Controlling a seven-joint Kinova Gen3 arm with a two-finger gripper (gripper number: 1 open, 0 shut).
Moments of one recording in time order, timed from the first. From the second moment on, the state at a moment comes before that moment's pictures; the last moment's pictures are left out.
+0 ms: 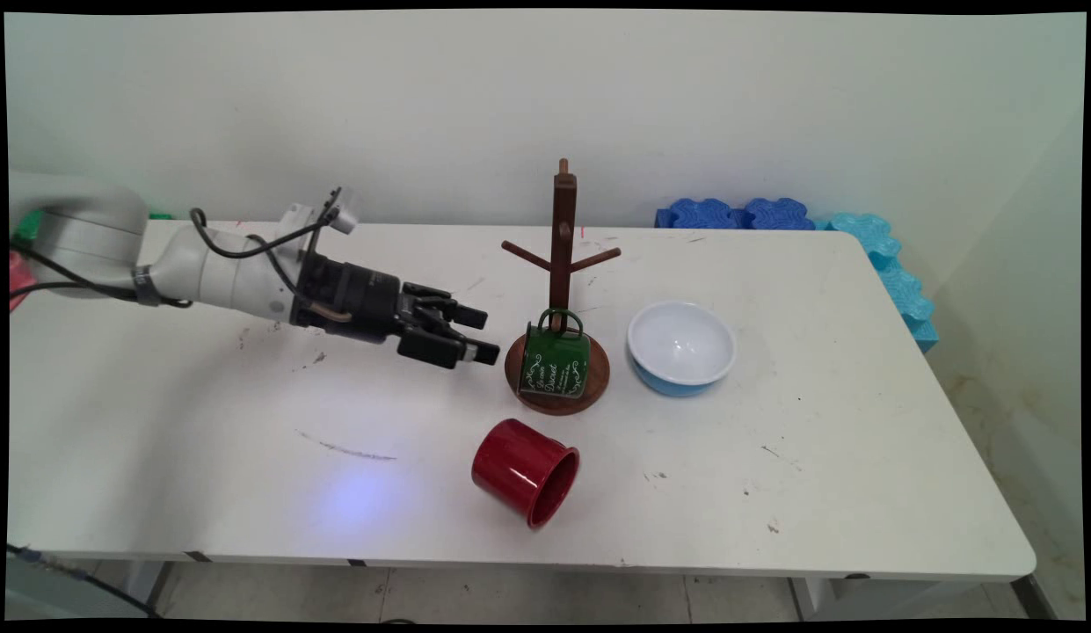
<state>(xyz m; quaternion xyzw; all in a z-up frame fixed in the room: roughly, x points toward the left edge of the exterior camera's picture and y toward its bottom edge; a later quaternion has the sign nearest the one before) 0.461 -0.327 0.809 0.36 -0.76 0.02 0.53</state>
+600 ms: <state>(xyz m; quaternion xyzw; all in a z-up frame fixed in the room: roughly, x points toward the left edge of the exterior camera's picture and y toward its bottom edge) 0.442 -0.334 0.788 0.37 -0.76 0.00 0.54</state>
